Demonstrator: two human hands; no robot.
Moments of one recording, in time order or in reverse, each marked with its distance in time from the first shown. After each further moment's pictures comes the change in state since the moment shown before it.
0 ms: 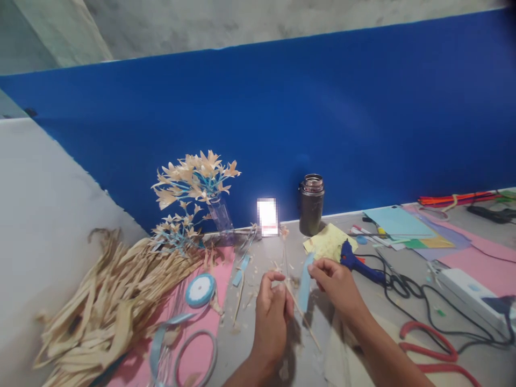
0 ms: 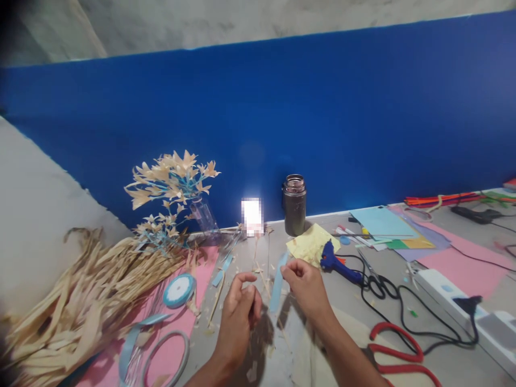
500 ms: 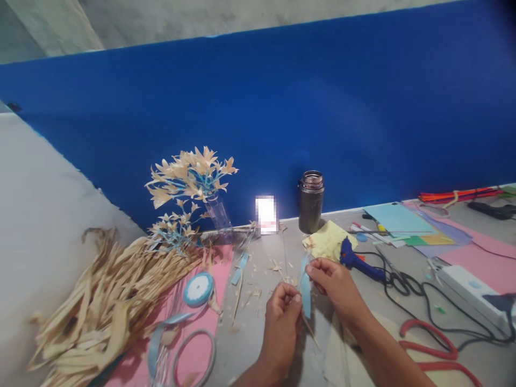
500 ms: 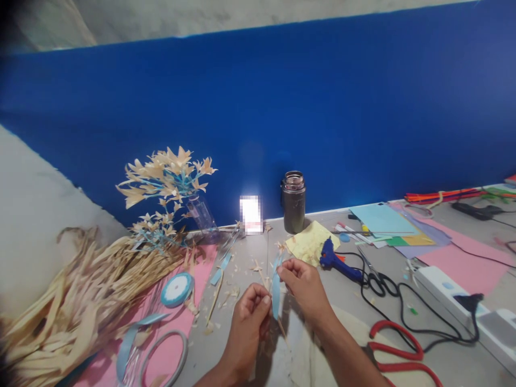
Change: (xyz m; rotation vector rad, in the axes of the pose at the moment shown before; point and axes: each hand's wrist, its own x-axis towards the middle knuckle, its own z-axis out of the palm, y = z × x) left_hand -0.001 -0.025 0.009 -0.103 -0.056 -0.179; right_hand -0.003 -0.003 0.002 0.249 -0.086 0.104
